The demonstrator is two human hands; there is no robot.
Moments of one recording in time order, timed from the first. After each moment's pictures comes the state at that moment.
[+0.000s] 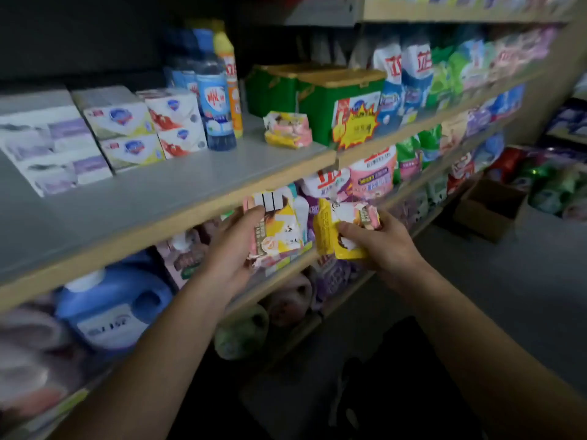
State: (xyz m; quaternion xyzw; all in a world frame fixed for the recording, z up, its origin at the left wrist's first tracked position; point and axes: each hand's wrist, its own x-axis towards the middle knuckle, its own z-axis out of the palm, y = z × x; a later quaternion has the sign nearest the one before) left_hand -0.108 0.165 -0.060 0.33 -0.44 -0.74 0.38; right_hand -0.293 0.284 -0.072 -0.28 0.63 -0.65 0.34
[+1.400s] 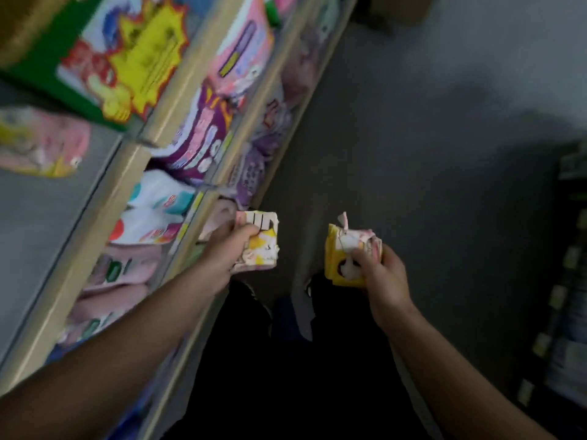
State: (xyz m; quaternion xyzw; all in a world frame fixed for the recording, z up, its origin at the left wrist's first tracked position) left_hand -0.358 0.167 -0.083 0.56 -0.46 -0.68 -0.08; right_hand -0.436 0.406 -0.067 0.22 0.72 -0.56 0.34
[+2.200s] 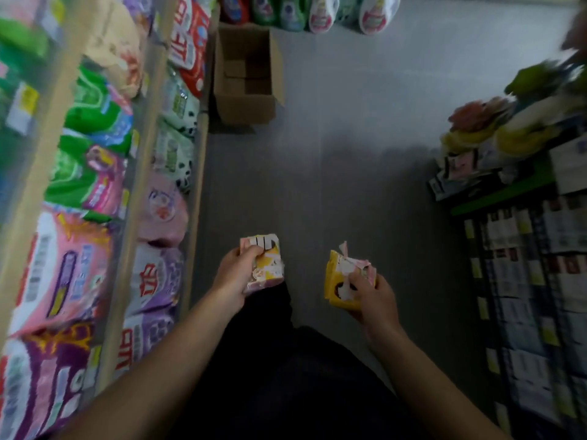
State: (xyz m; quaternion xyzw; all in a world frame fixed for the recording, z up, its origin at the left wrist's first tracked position) left_hand -0.815 0.318 -0.064 0.47 -0.53 -0.68 -0.20; right_hand -0.784 0.550 -0.038 0.42 0.65 -0.61 0.19
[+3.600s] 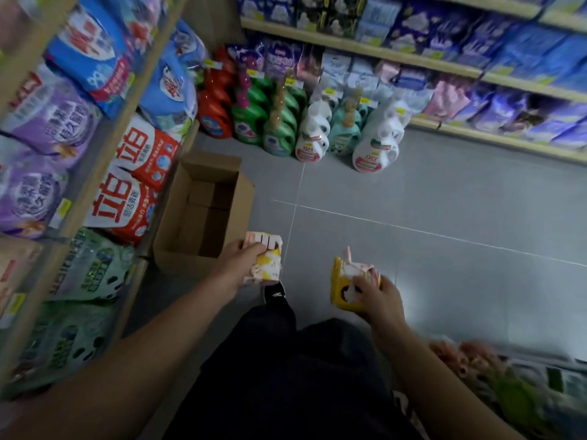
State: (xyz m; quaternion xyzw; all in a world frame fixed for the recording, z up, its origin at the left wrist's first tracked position) left_hand -1.694 0.437 -0.040 0.45 -0.60 -0.64 -0.18; right_hand -1.698 0.695 -0.039 0.32 0.74 -0.55 0.22
